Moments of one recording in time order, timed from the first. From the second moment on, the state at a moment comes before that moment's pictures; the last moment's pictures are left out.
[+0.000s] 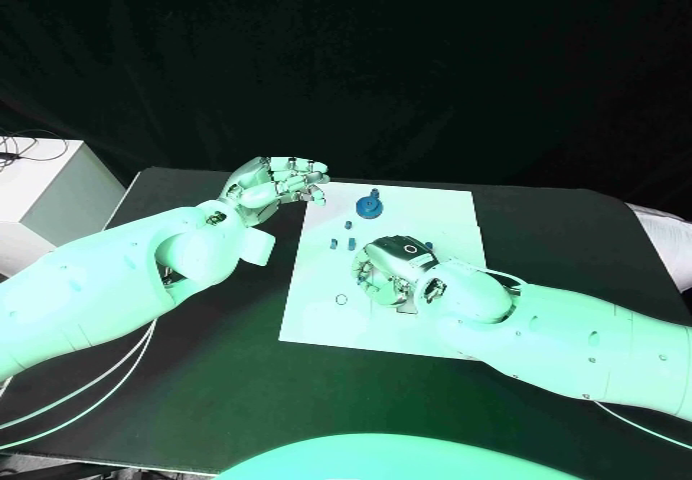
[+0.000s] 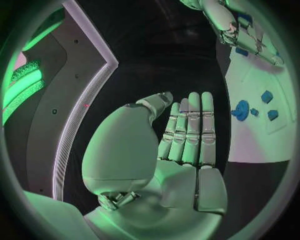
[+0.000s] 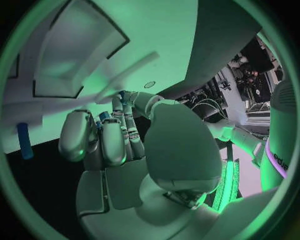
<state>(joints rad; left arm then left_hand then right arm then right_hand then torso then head) 0.90 -0.93 0.35 1.53 -0.21 -0.12 0.32 1.41 -0.20 0.50 0.07 0.22 0.95 0.18 0.23 0.34 1.13 0.13 0.16 0.07 1.01 0.07 0.66 0.31 0.17 0.89 0.16 0.57 0.62 1.12 -0.52 -0.16 1.48 -1.67 -0.41 -0.23 1.35 -0.23 0.65 0.04 0.25 1.03 0.15 0.20 0.38 1.16 0.09 0.06 0.07 1.47 -0.01 1.28 1.21 0.08 1.45 0.09 1.12 1.30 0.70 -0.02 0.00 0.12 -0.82</state>
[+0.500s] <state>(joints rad) 0.90 -0.93 0.35 1.53 -0.21 -0.12 0.32 1.41 -0.20 0.50 0.07 0.22 0.95 0.18 0.23 0.34 1.13 0.13 0.16 0.07 1.01 0.07 0.65 0.31 0.17 0.89 0.16 0.57 0.62 1.12 -0.52 -0.17 1.48 -1.66 -0.41 -0.22 1.35 -0.26 0.61 0.03 0.24 0.96 0.16 0.15 0.36 1.06 0.11 0.06 0.06 1.46 0.01 1.24 1.15 0.09 1.41 0.11 0.99 1.23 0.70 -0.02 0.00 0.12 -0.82</state>
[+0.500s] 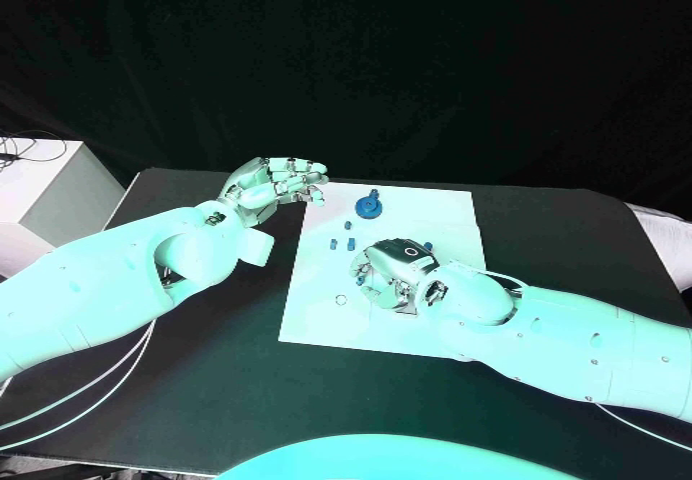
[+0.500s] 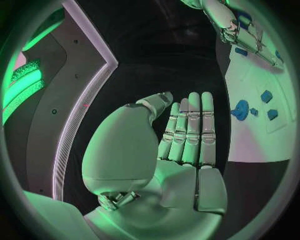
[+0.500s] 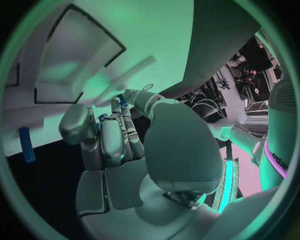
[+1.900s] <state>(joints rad) 0.90 -0.93 0.35 1.52 -0.21 -0.12 0.31 1.41 -0.20 0.50 0.07 0.22 0.95 0.18 0.23 0.34 1.13 0.13 0.15 0.07 1.01 0.07 0.65 0.32 0.17 0.89 0.16 0.57 0.62 1.26 -0.75 -0.14 1.49 -1.53 -0.37 -0.19 1.40 -0.26 0.42 0.09 0.25 0.94 0.14 0.10 0.29 1.01 0.10 0.14 0.07 1.47 0.01 1.31 1.18 0.11 1.44 0.10 1.00 1.24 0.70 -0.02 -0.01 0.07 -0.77</state>
